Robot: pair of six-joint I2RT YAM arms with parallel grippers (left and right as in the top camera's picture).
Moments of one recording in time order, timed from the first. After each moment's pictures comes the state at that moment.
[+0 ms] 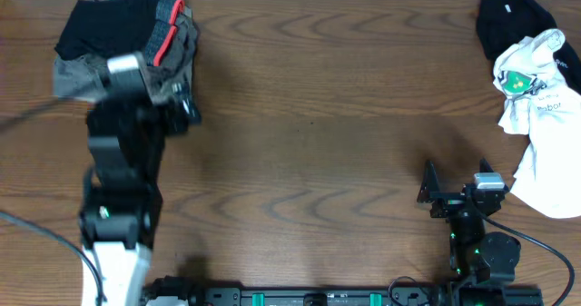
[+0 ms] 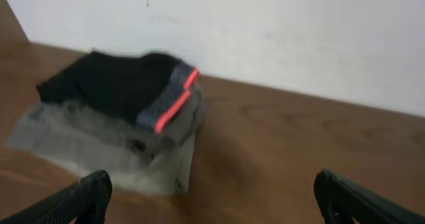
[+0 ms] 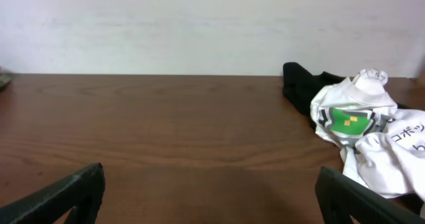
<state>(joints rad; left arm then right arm) -0.02 0.90 0.82 -0.27 -0.06 -0.20 -0.05 0.01 0.01 -0.06 -0.07 0.05</state>
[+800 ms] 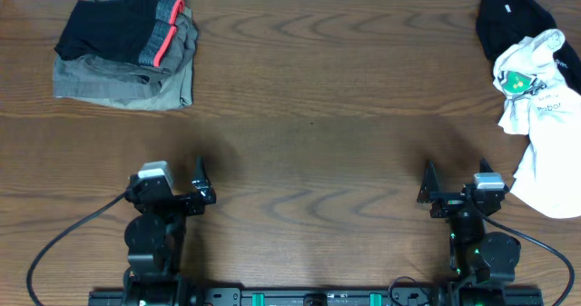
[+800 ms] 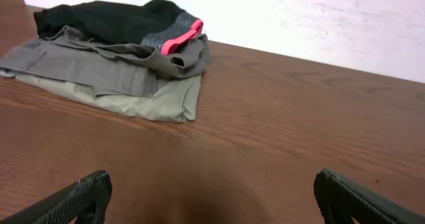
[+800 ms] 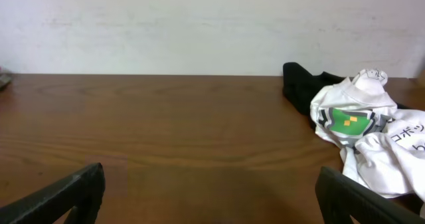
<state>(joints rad) -0.02 0.20 0.13 -0.17 -0.04 -0.21 -0.05 0.01 0.01 -0.06 -0.07 0.05</state>
